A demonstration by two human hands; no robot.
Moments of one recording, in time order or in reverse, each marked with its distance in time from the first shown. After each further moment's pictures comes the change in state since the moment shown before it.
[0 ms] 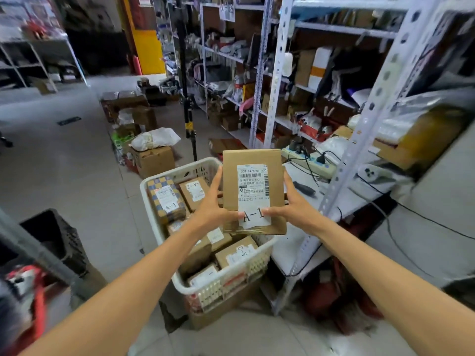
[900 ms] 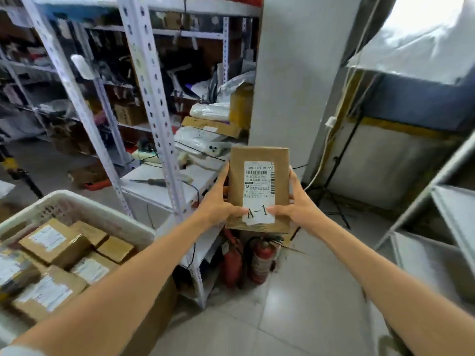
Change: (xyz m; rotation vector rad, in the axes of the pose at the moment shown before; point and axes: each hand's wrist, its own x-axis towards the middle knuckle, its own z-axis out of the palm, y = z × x) left_hand -0.041 0.102 0.297 0.082 -0.581 0.218; right_hand -0.287 0.075 -0.167 -0.004 0.681 0.157
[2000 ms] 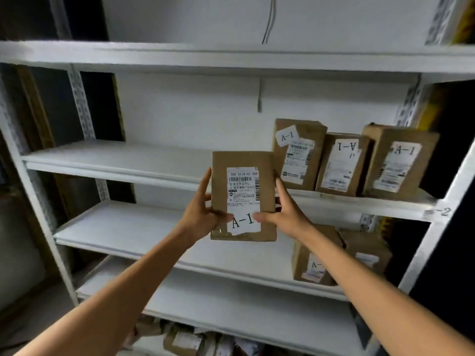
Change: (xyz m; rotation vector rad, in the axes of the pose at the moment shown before) left_hand -0.066 0.265 0.418 -0.390 -1.594 0.565; right_hand -0.388 -0.057 -0.172 -0.222 1.695 0.460
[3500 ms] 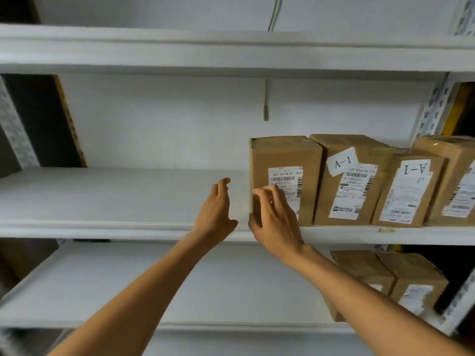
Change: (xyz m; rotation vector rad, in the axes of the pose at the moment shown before) left_hand 0.219 -0.034 -0.077 0.795 -0.090 0.264; right_hand 0.192 0.003 0.091 -0.967 0.509 -0.417
